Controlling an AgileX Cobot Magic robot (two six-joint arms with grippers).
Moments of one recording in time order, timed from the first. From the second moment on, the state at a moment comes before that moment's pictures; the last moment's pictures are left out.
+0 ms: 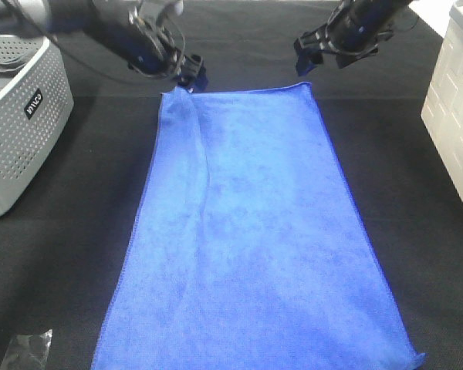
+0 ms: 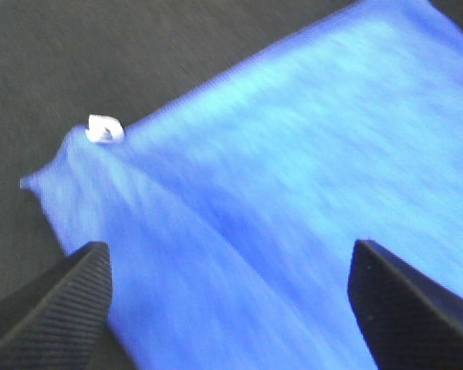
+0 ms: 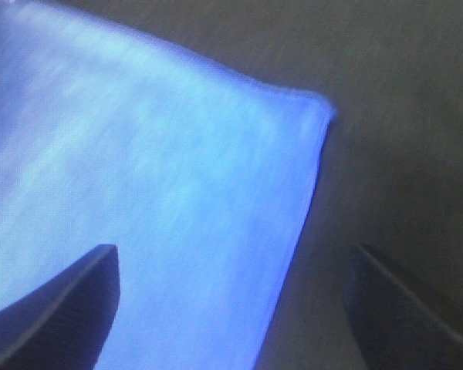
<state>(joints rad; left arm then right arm) -0.30 2.40 -2.11 -0.33 0.63 0.41 0.17 2.30 -2.06 0.19 0.80 -0.32</state>
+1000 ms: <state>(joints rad) 0.00 2.02 -2.11 0.05 1.21 -0.03 0.13 1.89 -2.06 0.06 1.22 -0.03</state>
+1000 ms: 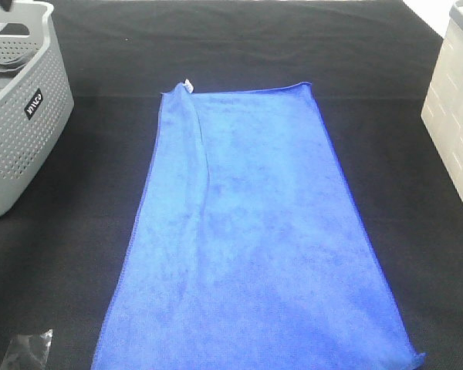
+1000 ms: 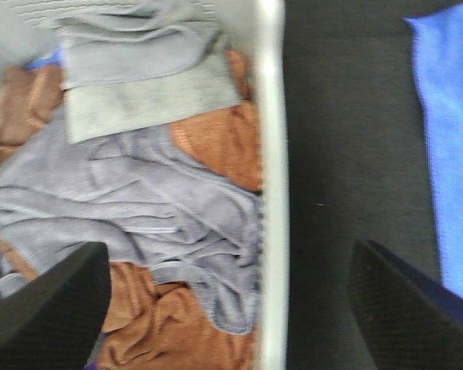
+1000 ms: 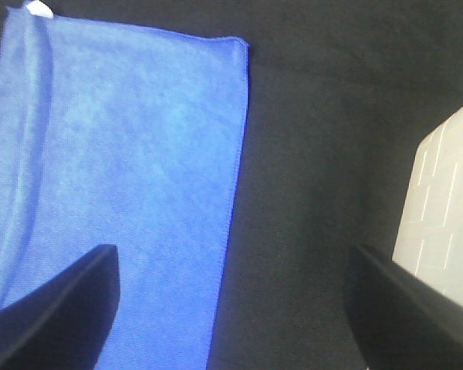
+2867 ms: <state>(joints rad) 0.00 0.04 -0.71 0.06 1.19 -0.02 0.13 0.09 -0.62 -0.02 1.22 0.02</state>
